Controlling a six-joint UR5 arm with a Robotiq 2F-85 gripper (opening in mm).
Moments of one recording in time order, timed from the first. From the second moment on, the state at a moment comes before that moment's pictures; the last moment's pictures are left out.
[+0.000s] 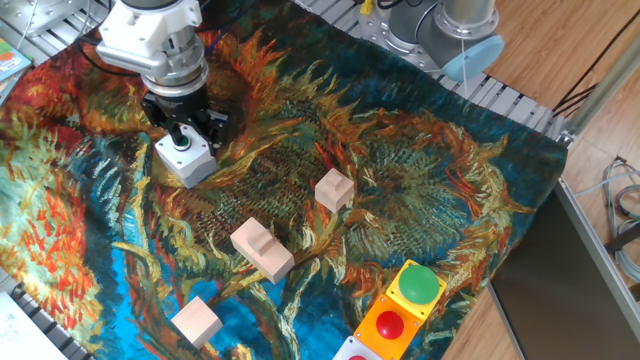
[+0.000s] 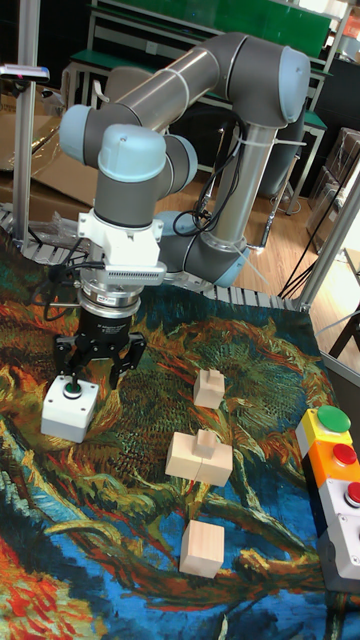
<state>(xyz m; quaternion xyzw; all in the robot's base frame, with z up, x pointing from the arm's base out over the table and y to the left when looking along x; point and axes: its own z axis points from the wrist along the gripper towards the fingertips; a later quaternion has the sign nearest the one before) 0.544 -0.102 0.075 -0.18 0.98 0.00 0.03</state>
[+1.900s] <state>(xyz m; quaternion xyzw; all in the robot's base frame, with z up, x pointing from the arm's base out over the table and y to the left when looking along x) 0.546 -0.101 0.081 -0.19 0.98 0.00 0.04</state>
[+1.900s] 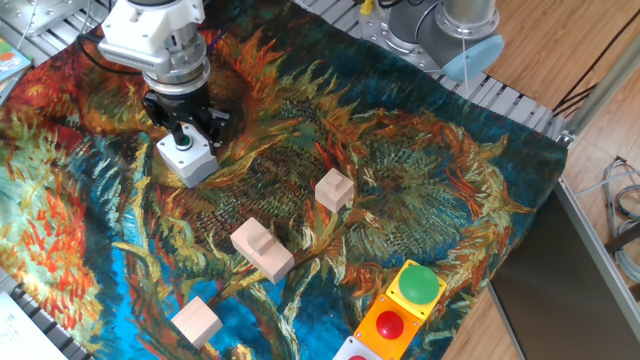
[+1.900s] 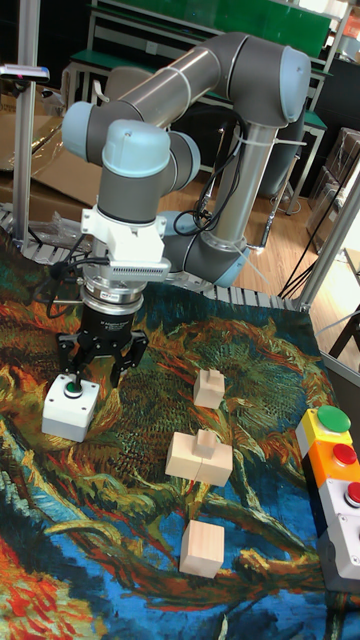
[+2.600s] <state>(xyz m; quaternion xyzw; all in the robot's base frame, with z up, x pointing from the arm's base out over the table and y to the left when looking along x) 0.546 -0.101 0.078 -0.18 0.98 0.00 0.04</state>
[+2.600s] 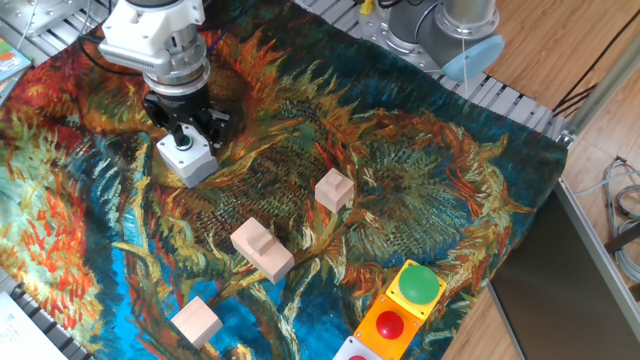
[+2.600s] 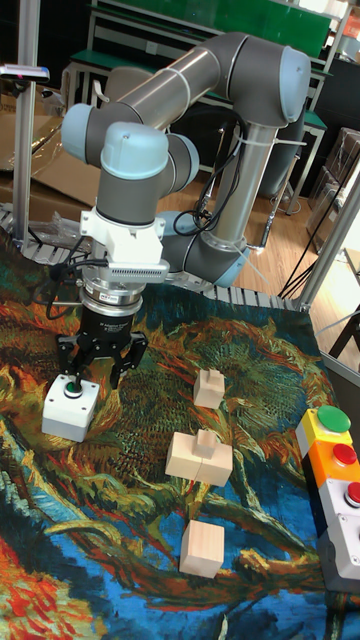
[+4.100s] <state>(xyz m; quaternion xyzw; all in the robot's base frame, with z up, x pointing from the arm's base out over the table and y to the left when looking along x) 0.546 -0.101 0.073 -0.19 0.98 0.00 0.04</state>
